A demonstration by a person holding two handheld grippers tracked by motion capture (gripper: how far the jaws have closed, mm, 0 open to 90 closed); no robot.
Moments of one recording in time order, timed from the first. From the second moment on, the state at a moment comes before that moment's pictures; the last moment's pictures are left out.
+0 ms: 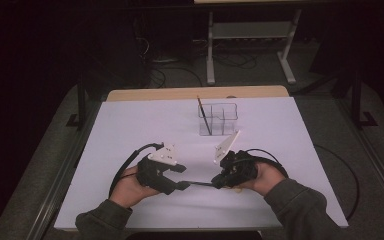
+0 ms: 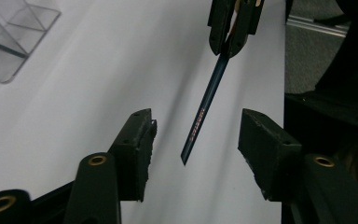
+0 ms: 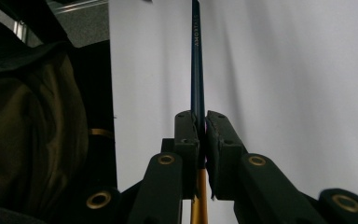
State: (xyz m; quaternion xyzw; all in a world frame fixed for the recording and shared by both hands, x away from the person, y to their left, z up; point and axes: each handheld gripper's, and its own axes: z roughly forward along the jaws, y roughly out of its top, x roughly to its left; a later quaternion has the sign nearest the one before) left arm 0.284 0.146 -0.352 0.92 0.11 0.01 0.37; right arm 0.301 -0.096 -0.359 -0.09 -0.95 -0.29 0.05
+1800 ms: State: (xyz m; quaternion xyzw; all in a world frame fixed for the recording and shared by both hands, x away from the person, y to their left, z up) left arm 0.279 0.128 -0.369 0.96 0.04 -0.05 0.28; right arm 0.289 -0.068 -0.359 -0.03 -0.95 -0.29 0.06
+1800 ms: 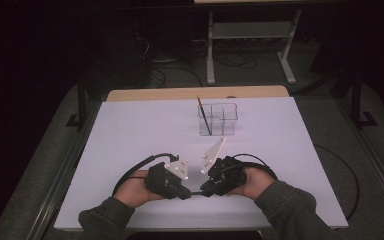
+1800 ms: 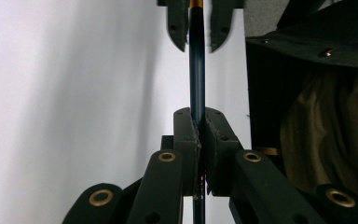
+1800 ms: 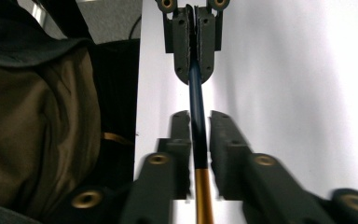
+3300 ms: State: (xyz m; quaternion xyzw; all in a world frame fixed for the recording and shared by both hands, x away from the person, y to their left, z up) left arm 0.271 0.136 -0.359 0.96 0.03 -0.01 0.29; right arm 0.295 -0.059 -0.340 0.00 -0.96 -0.26 0.06
